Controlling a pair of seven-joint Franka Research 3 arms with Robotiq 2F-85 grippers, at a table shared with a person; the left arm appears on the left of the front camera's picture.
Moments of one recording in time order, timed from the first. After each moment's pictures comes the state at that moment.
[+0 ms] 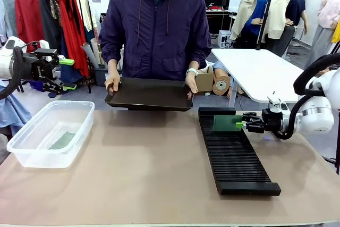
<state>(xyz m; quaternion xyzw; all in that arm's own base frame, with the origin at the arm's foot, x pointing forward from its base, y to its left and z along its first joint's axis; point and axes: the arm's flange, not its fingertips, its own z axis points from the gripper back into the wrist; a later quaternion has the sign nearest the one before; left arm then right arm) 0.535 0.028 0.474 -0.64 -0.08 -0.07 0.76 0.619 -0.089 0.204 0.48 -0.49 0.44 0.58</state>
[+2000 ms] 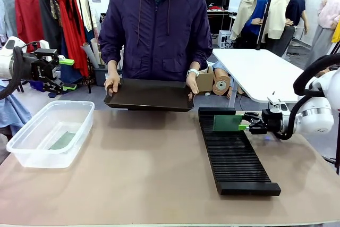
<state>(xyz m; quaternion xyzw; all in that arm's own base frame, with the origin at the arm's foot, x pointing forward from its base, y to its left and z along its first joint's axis) 0.535 0.028 0.474 -0.64 -0.08 -0.07 0.76 0.619 -0.089 0.202 0.48 -0.49 0.44 0.58</state>
